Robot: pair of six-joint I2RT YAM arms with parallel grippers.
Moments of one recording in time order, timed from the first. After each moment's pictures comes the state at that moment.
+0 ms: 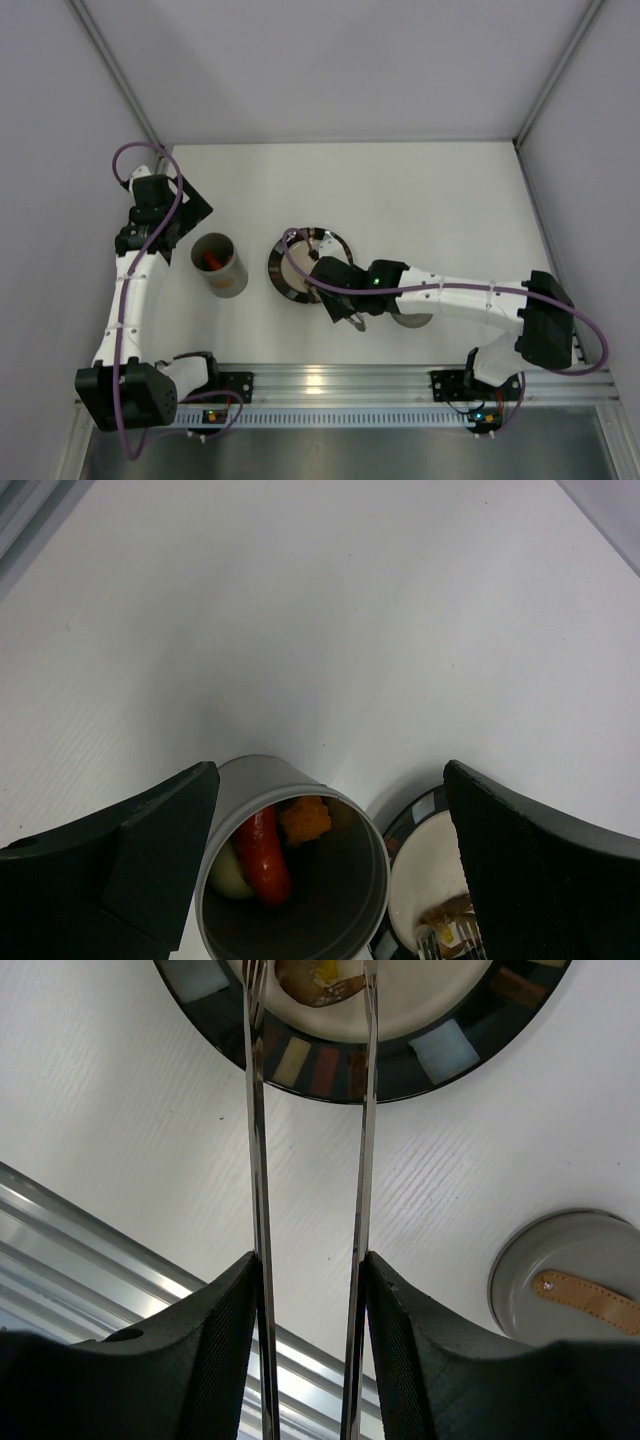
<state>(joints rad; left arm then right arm) 0.10 1.14 1.11 -0.62 -0.12 -0.58 1.22 1.50 1.19 -0.75 0.33 0.55</state>
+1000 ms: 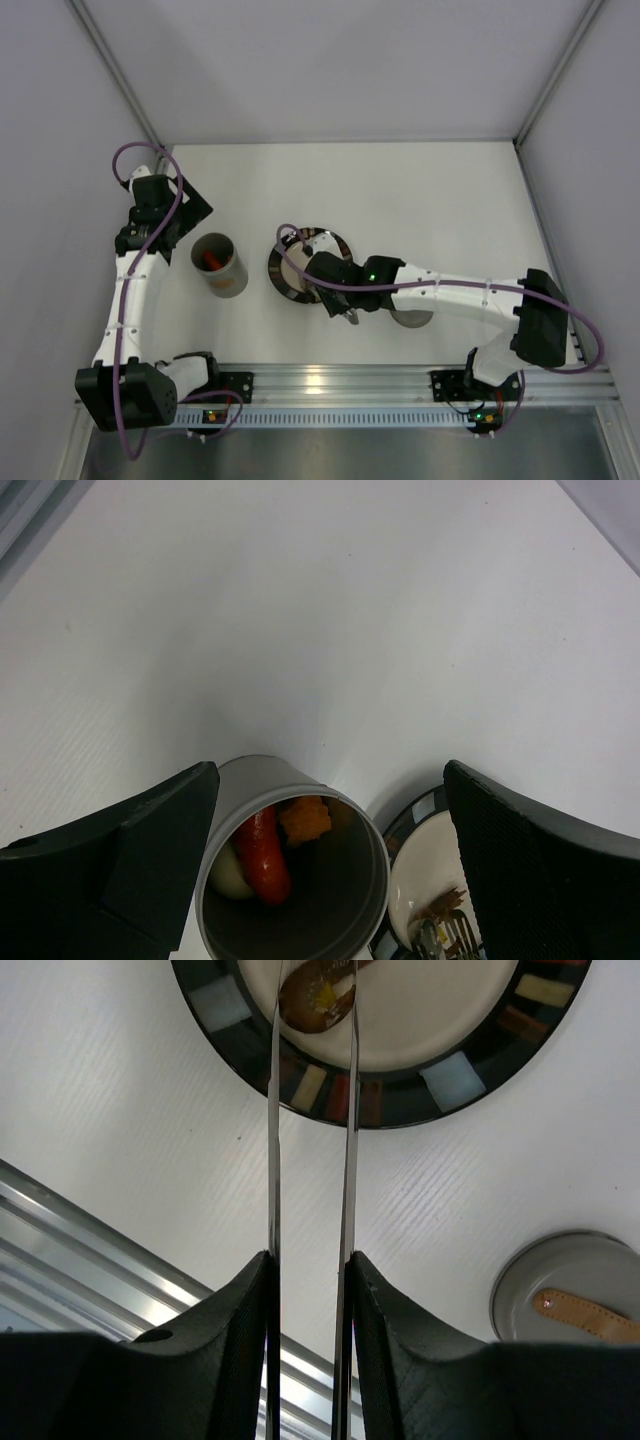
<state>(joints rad) 0.10 1.14 1.11 -0.62 -0.12 -0.58 1.21 1.53 1.23 -0.75 0.33 0.53</state>
